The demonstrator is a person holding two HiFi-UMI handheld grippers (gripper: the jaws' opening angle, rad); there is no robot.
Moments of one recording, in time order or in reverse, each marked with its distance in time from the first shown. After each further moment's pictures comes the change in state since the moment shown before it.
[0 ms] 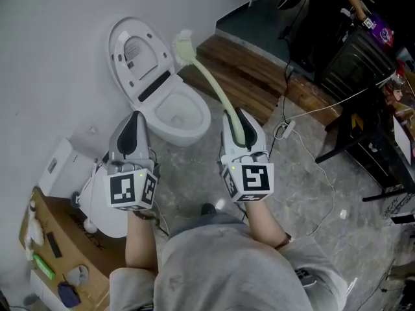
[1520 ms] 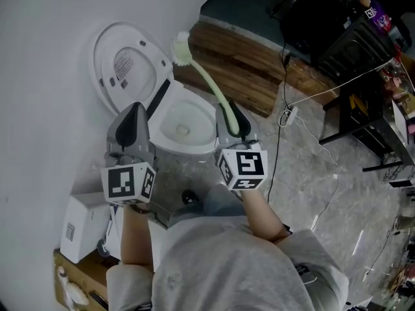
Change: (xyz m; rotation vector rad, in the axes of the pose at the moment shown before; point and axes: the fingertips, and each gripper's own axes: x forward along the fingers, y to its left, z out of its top) left arm 0.218 0.204 -0.096 -0.040 0.088 -0.237; right arm 0.267 0.059 -0.116 0.016 0.187 -0.209
